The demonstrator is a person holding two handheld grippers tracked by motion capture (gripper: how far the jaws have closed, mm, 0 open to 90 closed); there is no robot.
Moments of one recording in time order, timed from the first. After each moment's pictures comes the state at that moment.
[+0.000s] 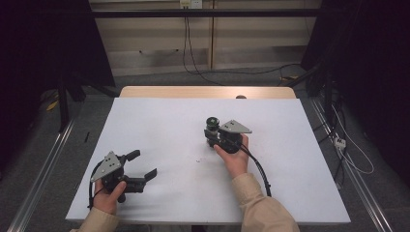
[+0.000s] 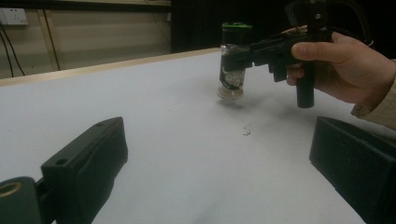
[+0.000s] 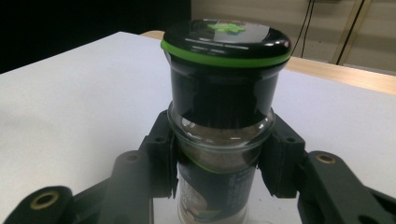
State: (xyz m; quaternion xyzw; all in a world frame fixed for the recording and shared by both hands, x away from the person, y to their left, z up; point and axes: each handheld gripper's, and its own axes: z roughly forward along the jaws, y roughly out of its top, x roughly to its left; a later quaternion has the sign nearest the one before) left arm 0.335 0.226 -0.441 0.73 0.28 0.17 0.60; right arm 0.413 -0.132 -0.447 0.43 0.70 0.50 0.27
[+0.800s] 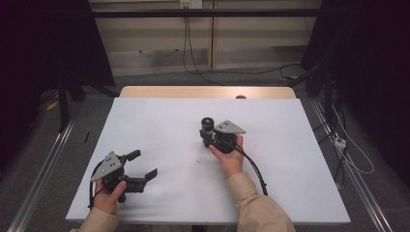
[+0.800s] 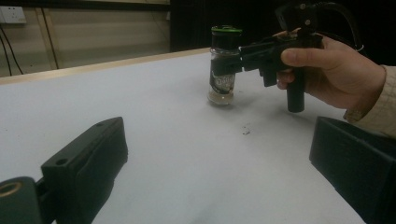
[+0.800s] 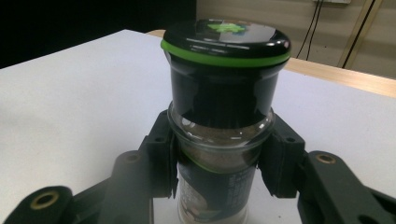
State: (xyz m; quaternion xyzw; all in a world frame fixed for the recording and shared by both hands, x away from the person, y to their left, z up) left arm 0.335 0.225 -0.441 0.73 0.28 0.16 0.60; right arm 0.420 -0.119 -0.455 0.42 0.70 0.51 0.27
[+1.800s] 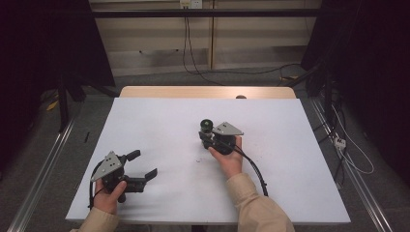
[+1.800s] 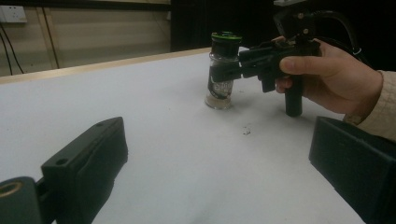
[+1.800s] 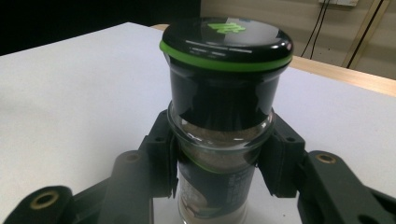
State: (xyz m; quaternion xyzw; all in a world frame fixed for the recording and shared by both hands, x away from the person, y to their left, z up) left arm 0.335 0.226 -0.441 0.73 0.29 0.16 0.60; right arm 0.420 -0.117 -0.462 0.40 0.71 0.50 0.28
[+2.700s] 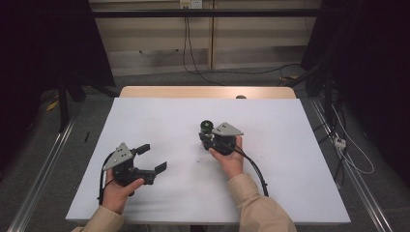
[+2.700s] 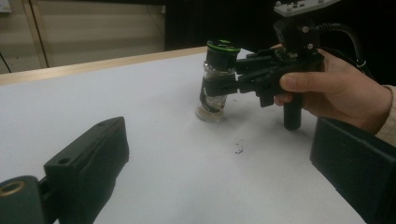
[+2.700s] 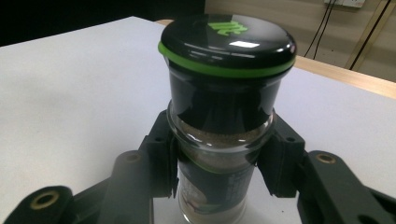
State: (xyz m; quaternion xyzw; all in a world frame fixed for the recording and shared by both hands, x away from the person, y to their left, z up) left arm 0.352 0.197 -0.428 0.73 0.29 0.14 0.60; right arm 0.418 -0.118 -0.461 0.39 0.73 0.49 0.28
